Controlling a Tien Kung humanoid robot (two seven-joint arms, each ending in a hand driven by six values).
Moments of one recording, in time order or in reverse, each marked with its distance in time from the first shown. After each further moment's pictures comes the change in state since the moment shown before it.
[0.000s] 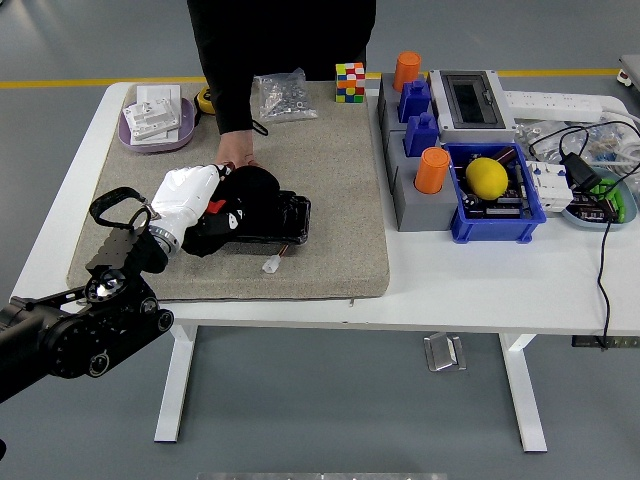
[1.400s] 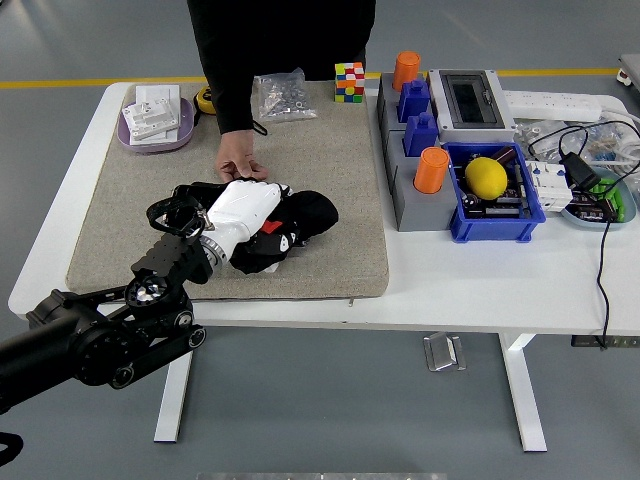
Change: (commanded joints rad) left arm -0.039 -0.041 0.082 -0.064 0.036 -0.046 0.004; right arm 0.010 -0.010 0.010 0.000 -0.013 0.004 -0.010
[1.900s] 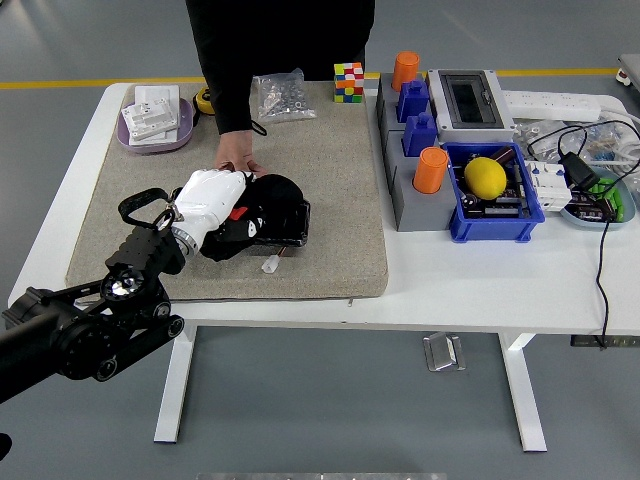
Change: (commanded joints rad) left arm 0.023 0.043 -0.063 0.067 0.074 -0.004 0.024; right arm -0.009 0.008 0.044 0.000 -0.032 -0.002 -0.005
